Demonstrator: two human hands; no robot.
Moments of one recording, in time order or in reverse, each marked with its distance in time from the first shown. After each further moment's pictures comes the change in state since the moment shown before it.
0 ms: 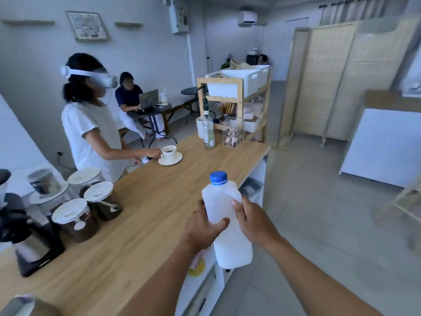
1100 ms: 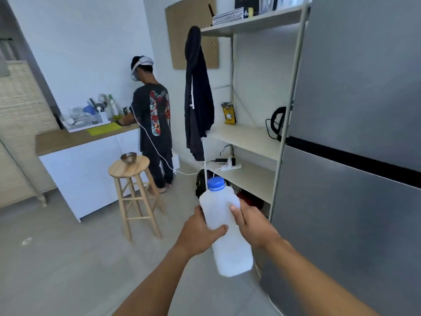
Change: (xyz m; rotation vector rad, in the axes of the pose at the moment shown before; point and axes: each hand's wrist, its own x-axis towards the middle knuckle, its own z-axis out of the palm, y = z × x) left_hand -0.136 0.415 0.654 -0.003 -1.182 0.770; right_hand -0.400 0.301 -0.521 -0.416 0.795 0.903
